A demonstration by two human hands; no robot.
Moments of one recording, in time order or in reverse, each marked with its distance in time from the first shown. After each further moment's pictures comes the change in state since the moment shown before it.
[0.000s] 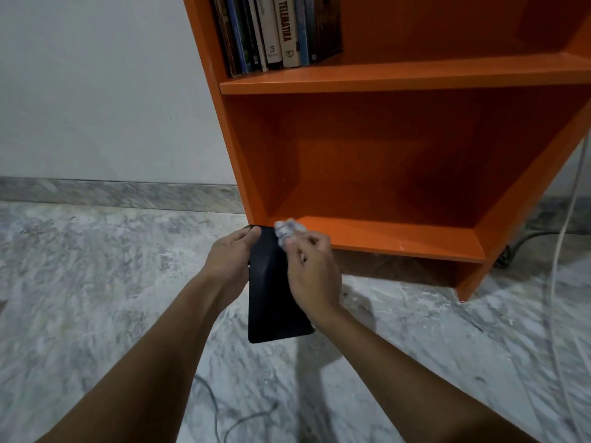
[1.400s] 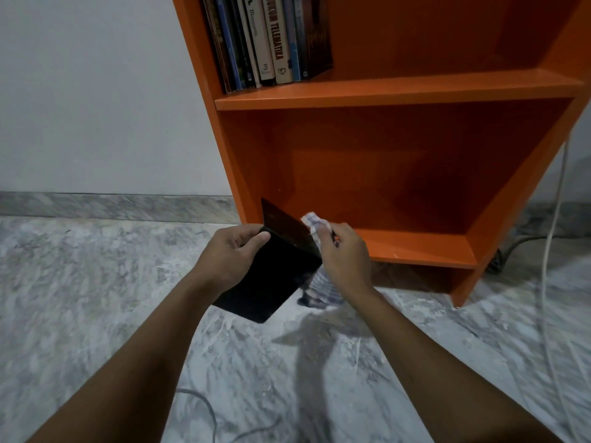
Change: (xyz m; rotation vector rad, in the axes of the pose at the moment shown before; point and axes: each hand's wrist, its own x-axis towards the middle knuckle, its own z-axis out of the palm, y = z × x) left_hand -0.016 0.028 -0.004 0.527 -0.155 0.387; right_hand 0.042 0.026 -0.044 0.053 0.030 0.004
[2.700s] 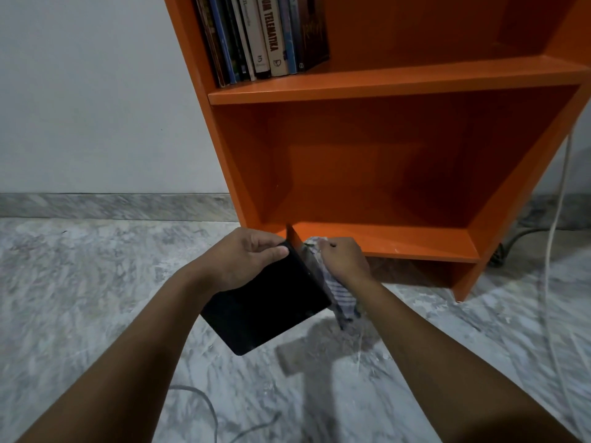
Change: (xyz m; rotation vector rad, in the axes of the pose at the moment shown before) left_hand 0.003 0.013 -0.001 0.118 -0.352 0.014; right_hand 0.019 0.036 0.014 -0.132 -0.321 0.365
